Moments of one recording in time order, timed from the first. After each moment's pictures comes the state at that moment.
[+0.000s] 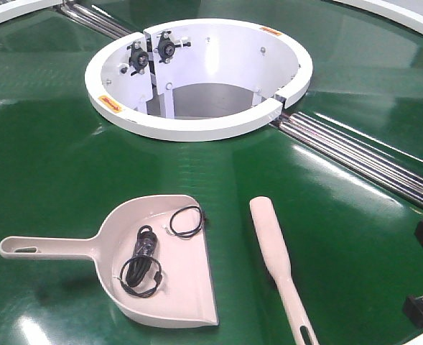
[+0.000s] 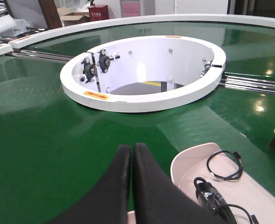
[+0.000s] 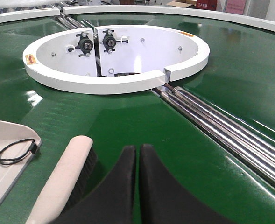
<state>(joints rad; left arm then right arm) -0.15 0.40 -0.40 -0.38 0.29 0.47 0.21 0.47 -0.25 0.13 0.09 -0.19</state>
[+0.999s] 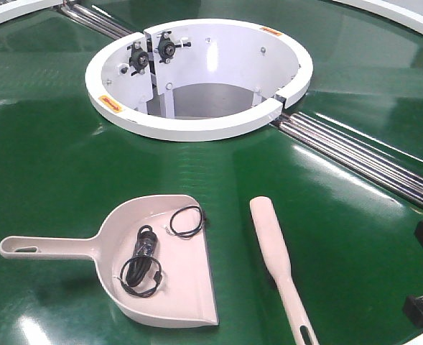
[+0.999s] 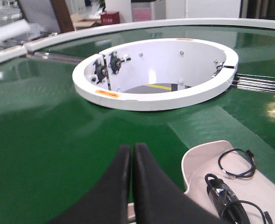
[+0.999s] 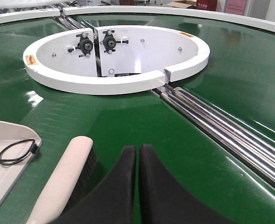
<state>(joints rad) -0.15 0.35 -0.34 -0.20 0.27 0.28 0.21 0.47 -0.25 0.13 0.08 -0.19</state>
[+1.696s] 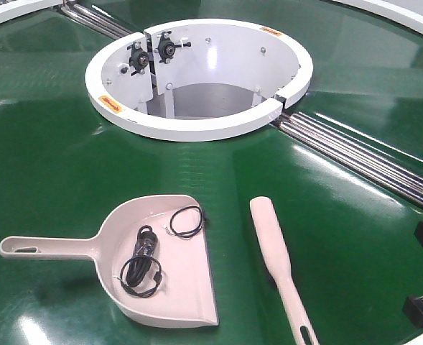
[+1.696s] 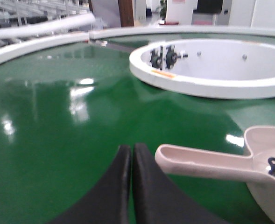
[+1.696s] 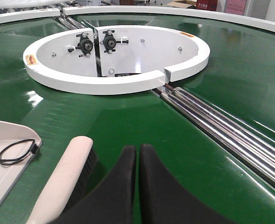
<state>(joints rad) 0.02 0.00 0.02 -0.01 0.15 0.03 0.21 0.47 -0.25 0.13 0.08 -0.19</state>
